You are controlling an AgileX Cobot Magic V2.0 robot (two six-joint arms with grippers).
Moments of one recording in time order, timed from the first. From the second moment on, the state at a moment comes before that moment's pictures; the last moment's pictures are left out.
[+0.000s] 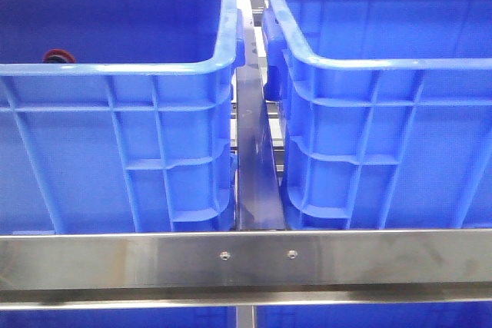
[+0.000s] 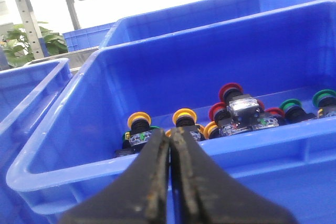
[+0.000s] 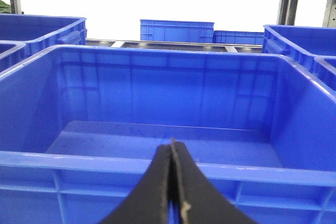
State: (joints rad) left arm 0.00 0.00 0.00 0.13 -0.04 0.04; right arm 0.05 -0.01 0.03 -0.01 -0.09 0.02
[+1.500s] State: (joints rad) left arm 0.00 0.69 -0.86 0.00 0.78 0.05; right arm 0.05 -0.01 0.03 -0.01 -0.09 0.02
